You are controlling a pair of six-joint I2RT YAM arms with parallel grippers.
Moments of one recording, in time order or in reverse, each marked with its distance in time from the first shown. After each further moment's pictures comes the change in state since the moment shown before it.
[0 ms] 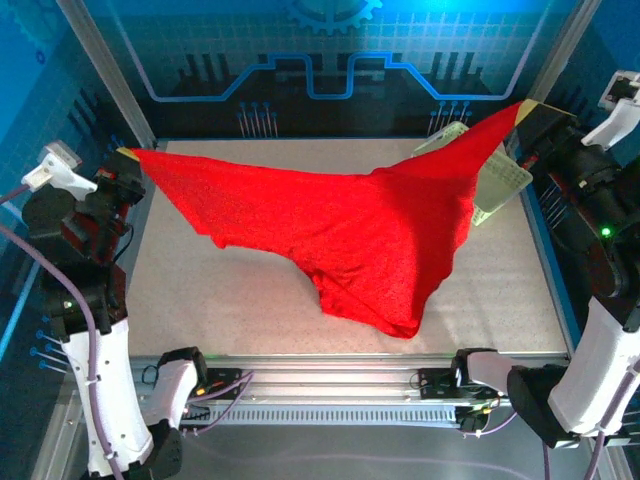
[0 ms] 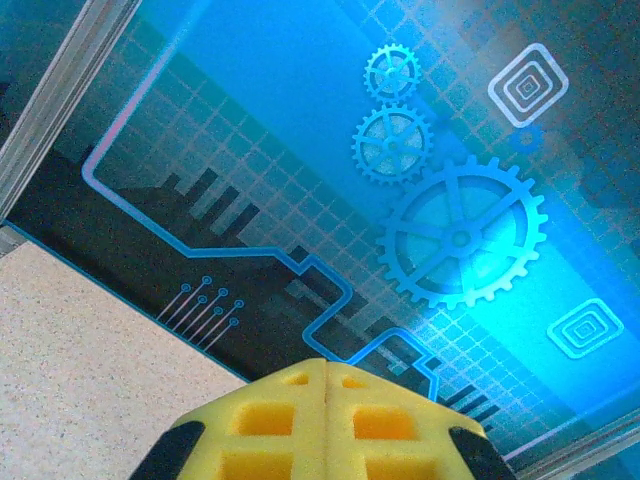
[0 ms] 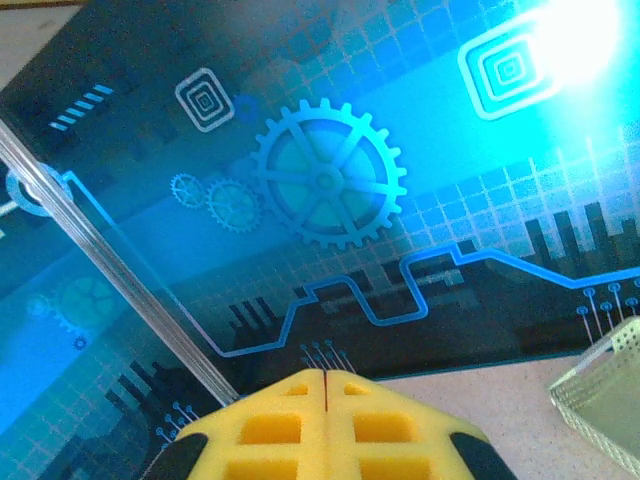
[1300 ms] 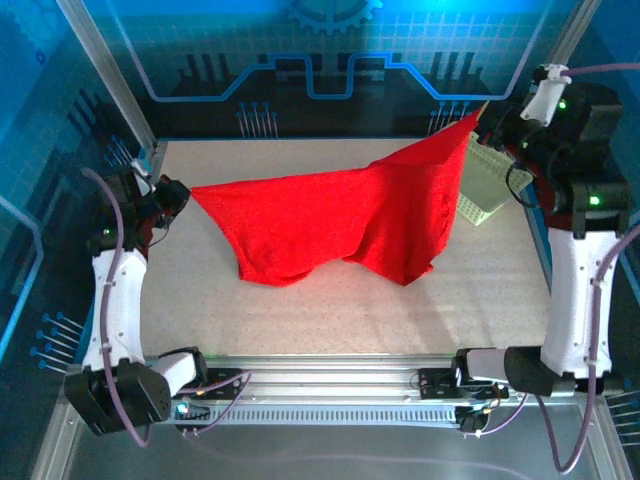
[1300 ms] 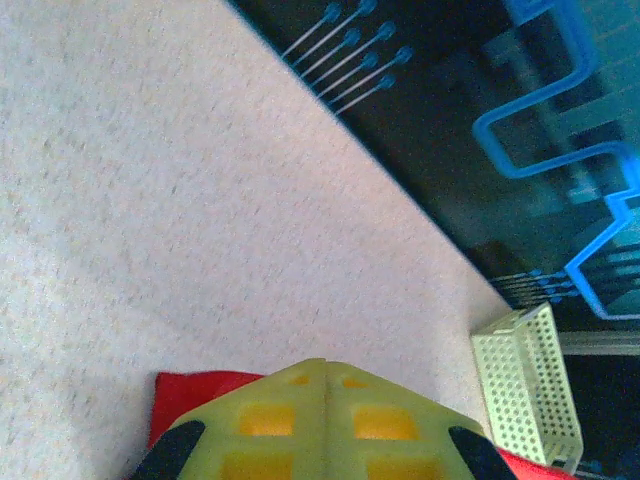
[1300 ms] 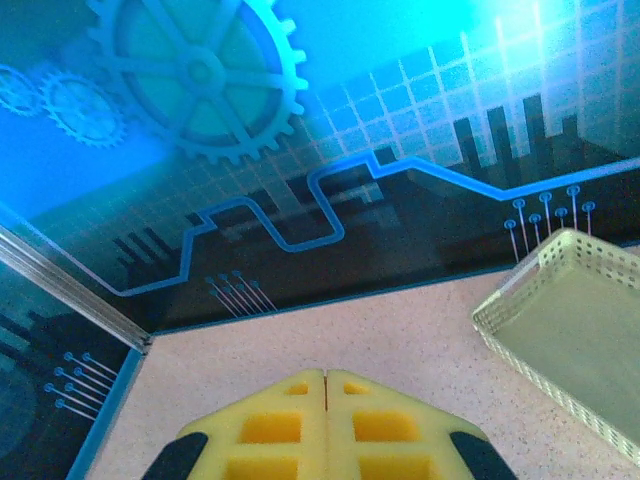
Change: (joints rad) left arm 0.001 0.308 -0.248 -0.055 0.187 0.067; right arm -0.006 0.121 -0.254 0.100 0.048 -0.095
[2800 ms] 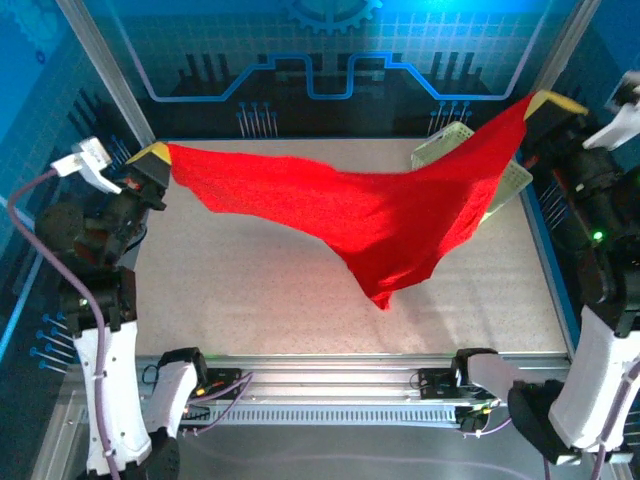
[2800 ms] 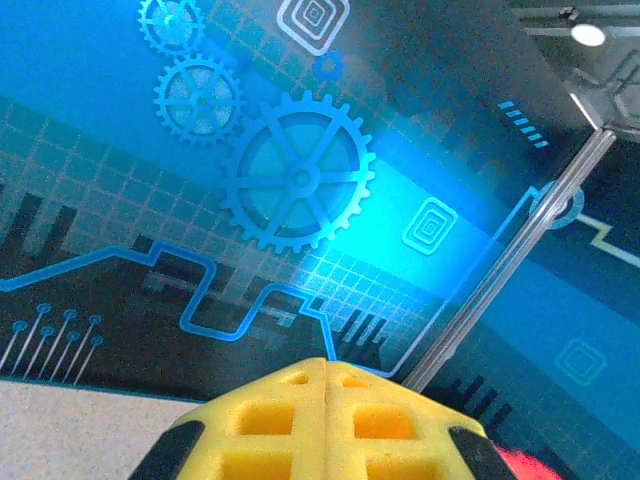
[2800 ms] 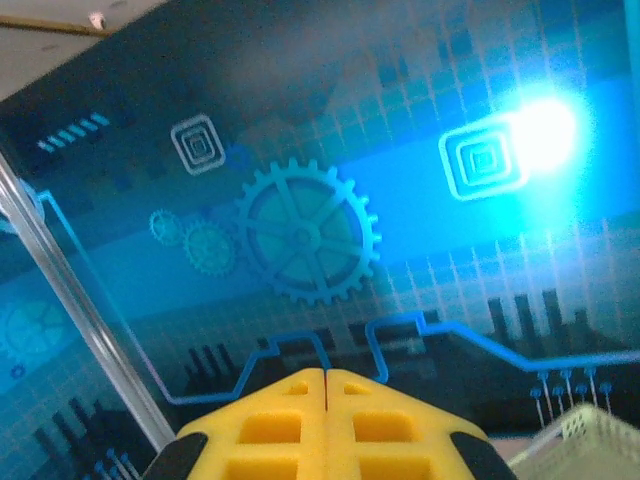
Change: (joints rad) left arm -0.045 -0.332 0.021 0.434 0.140 -0.003; right arm 0.000 -0.238 -0.004 0.132 0.011 -0.015
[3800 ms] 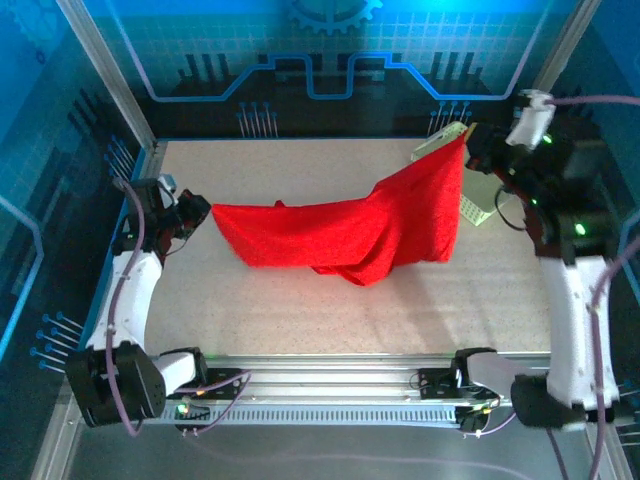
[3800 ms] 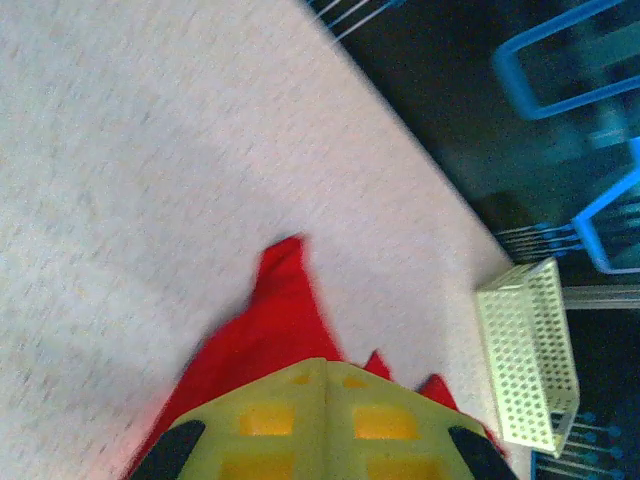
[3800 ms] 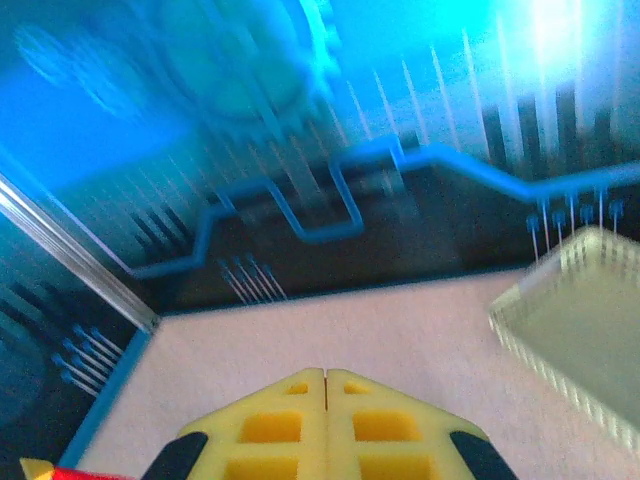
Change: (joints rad) left arm -0.028 0.366 -0.226 -0.254 -0.100 -0.040; right arm 0.064 0.083 -0.296 0.027 0.005 -0.007
